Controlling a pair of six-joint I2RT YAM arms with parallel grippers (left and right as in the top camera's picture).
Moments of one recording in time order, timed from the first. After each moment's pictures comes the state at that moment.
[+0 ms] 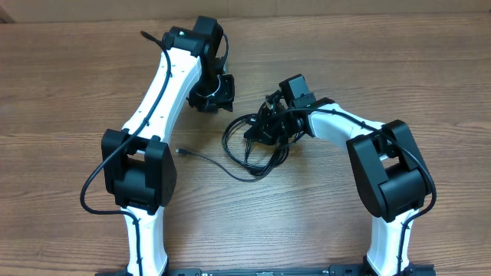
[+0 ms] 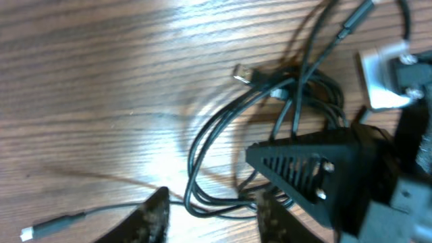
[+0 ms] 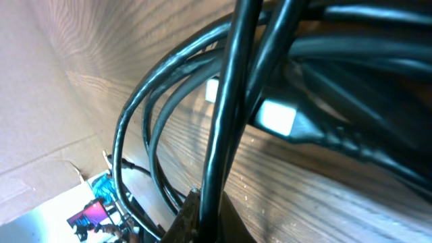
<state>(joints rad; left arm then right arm) -0.29 2.16 1.99 -1.35 0.24 -0.31 0.41 2.09 1.26 -0.32 -0.78 0.76</state>
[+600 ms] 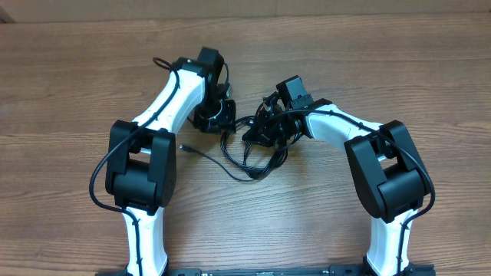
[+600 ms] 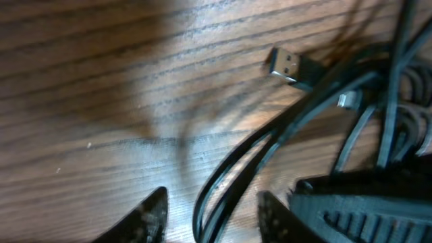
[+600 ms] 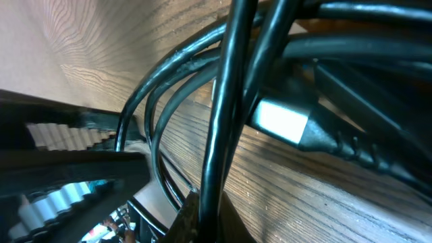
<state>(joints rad) -0.29 2.16 1.65 -1.07 0.30 -0.23 0.42 2.09 1.26 -0.33 -0.78 0.75</state>
